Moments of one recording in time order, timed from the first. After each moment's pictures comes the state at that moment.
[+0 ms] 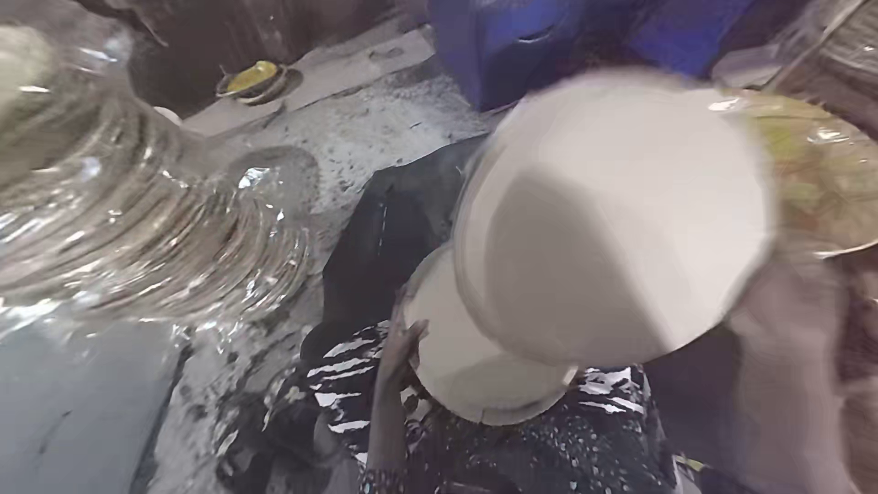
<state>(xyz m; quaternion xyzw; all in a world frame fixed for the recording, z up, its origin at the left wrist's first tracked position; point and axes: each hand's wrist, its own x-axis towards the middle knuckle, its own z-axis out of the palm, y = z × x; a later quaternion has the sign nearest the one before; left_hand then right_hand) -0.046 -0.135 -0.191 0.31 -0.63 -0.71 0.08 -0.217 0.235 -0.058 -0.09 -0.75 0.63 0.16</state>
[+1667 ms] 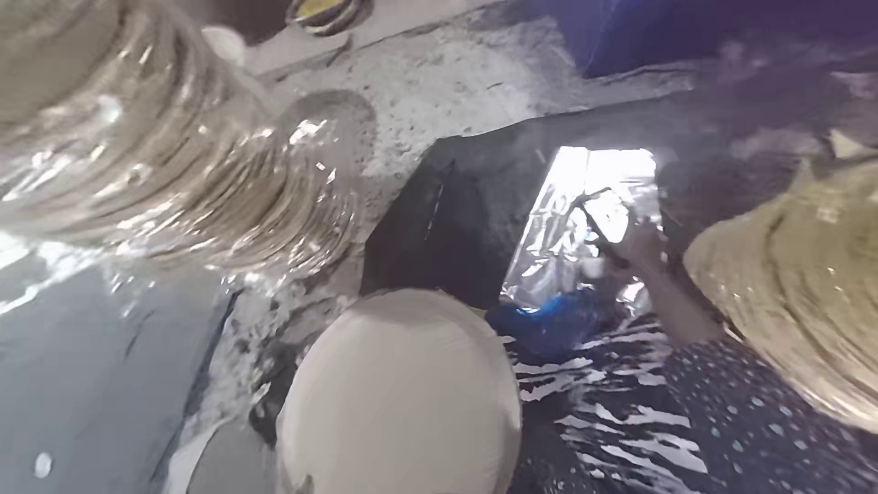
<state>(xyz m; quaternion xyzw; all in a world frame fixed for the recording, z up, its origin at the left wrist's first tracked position) 0.171 -0.163 -0.182 0.59 -0.44 -0.61 0.30 -0.441 0.063 -0.272 0.07 -0.97 0.15 -0.19</state>
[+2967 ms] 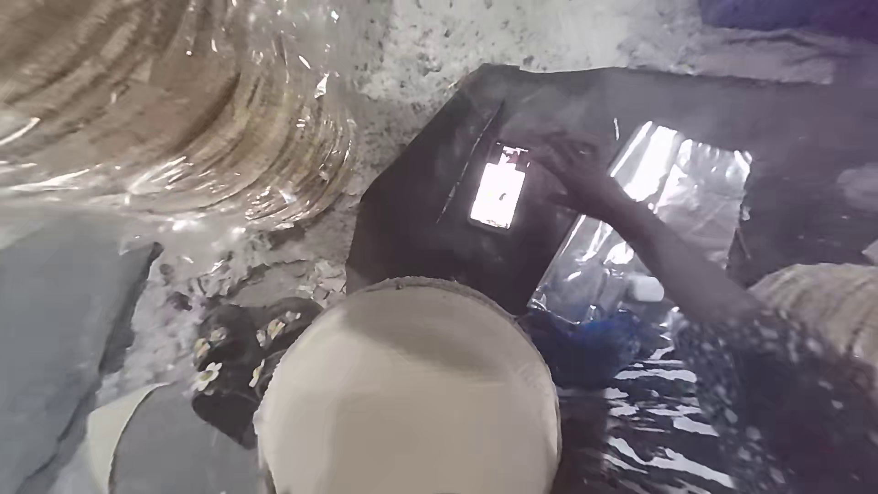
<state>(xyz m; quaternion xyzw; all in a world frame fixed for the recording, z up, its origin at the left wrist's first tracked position) 0.116 -0.202 -0.157 0.63 -0.38 -0.65 0.21 -0.439 -0.151 -0.243 0.65 -0.75 0.11 -0.07</state>
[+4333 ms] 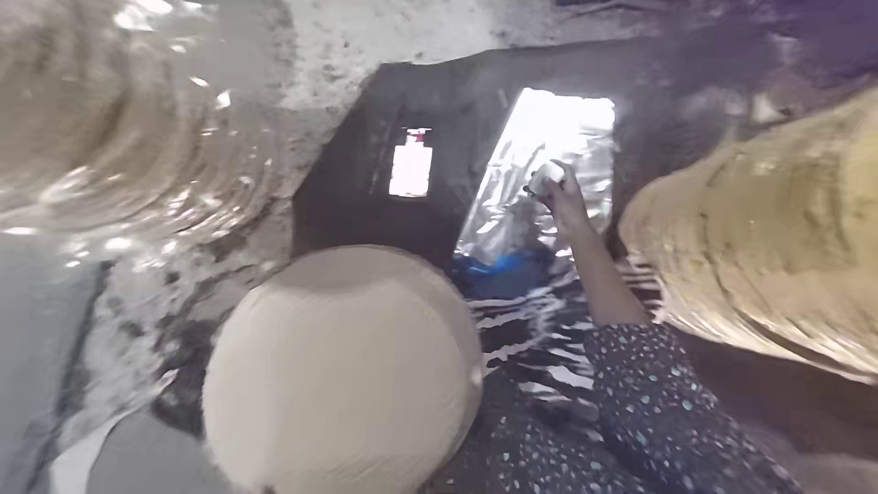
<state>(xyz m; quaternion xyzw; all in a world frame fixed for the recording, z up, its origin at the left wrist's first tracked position) 0.030 -0.083 -0.088 0.72 -0.35 -0.54 0.26 -0.397 0.027 -0.269 0.05 -0.72 0.65 -0.22</state>
